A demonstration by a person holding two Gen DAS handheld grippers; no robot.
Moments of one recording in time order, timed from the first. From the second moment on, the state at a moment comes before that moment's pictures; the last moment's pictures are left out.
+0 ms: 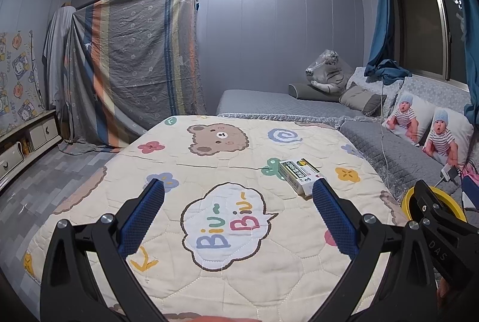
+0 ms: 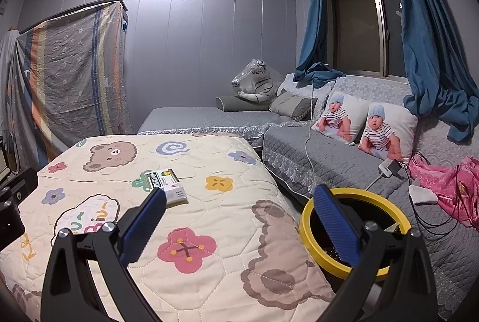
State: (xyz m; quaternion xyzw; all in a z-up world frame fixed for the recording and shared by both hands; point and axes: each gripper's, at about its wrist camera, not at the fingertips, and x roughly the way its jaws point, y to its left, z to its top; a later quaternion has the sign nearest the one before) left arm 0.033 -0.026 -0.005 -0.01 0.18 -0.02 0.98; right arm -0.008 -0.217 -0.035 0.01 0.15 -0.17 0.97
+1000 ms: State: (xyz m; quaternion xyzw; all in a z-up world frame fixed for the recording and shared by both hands) left arm 0.037 -0.031 -0.007 -0.01 0.19 -0.03 0.98; right arm -0.004 -0.217 -0.040 0.01 0.16 -0.16 0.97
